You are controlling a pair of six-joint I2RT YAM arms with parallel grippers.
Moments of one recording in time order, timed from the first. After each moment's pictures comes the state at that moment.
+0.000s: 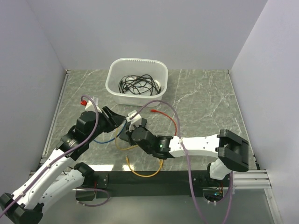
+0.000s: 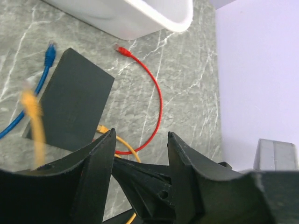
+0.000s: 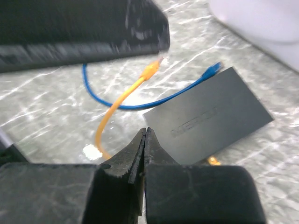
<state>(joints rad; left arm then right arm) -0.57 0.70 0.71 -0.39 -0.06 -0.94 1.29 1.58 0.97 0.20 0.54 0.34</state>
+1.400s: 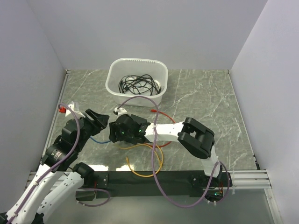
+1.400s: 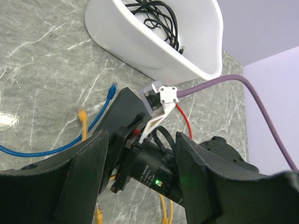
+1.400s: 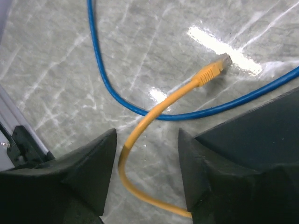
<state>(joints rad) -0.52 0.50 0.75 -0.60 -0.31 -0.87 1.12 2.00 1.31 0.07 0.07 0.66</state>
